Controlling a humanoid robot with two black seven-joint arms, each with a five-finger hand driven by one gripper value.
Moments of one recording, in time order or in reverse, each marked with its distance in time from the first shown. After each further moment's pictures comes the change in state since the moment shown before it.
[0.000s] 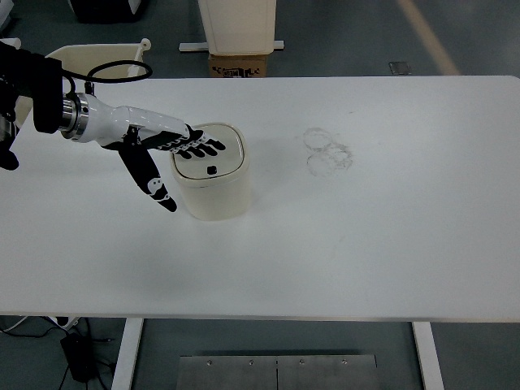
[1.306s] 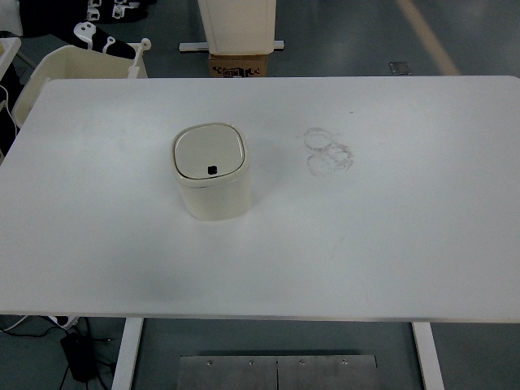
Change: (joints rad) left arm 0.014 0.161 -0.278 0.132 -0.326 0.036 -0.089; right arm 0.000 0.000 0.000 0.000 0.000 0.000 -0.001
